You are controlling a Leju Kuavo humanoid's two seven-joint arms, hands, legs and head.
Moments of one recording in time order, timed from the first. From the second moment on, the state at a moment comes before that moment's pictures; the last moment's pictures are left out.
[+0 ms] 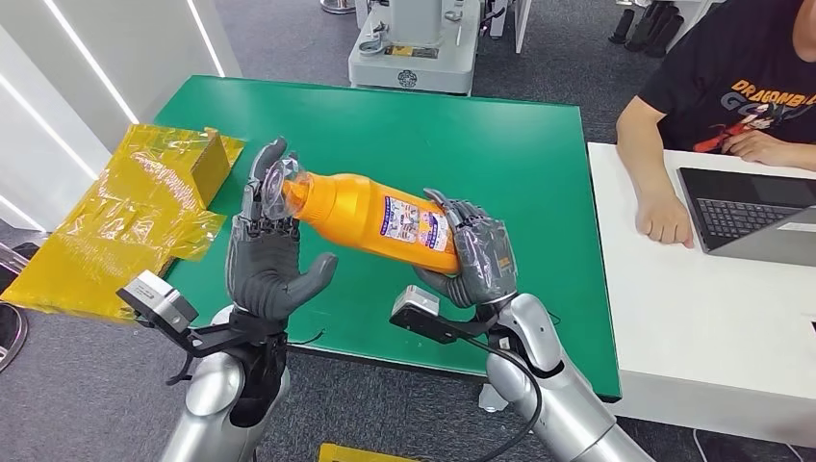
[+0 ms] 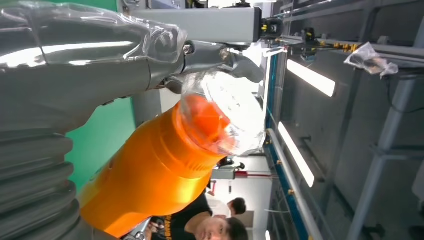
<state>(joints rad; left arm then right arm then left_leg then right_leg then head) -0.21 -0.15 -0.41 -1.18 0.32 0.08 -0.42 -0.49 0.00 0.73 -1.01 0.82 -0.51 -0.29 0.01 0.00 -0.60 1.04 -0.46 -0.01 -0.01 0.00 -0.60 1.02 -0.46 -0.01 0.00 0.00</state>
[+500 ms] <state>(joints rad) -0.23 -0.16 -0.40 -1.15 0.40 0.07 -0.39 -0.50 0.06 0.76 -1.01 0.85 -0.49 -0.34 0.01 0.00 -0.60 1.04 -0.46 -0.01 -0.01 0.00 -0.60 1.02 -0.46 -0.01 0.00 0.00</state>
